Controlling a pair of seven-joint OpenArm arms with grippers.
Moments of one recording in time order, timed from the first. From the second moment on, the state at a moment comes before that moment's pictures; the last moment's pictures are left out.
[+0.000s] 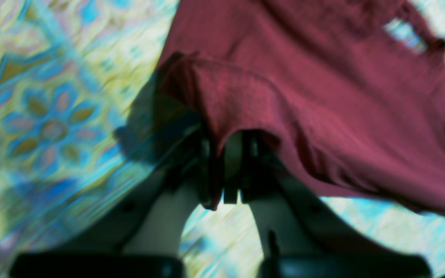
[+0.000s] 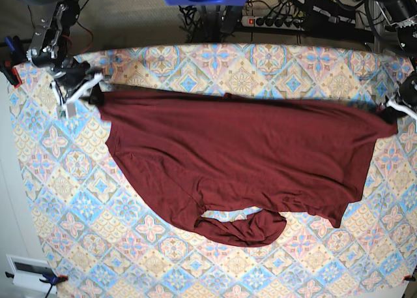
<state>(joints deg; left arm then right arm) 15.1 -34.3 -39.5 78.4 -55.8 -28.0 52.5 -24.1 15.5 26.1 105.9 37.3 23.9 -54.6</state>
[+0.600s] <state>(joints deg) 13.8 -28.5 -33.4 72.2 -33.4 -30.2 43.9 -24.7 15.4 21.1 104.0 32.8 23.9 -56.1</state>
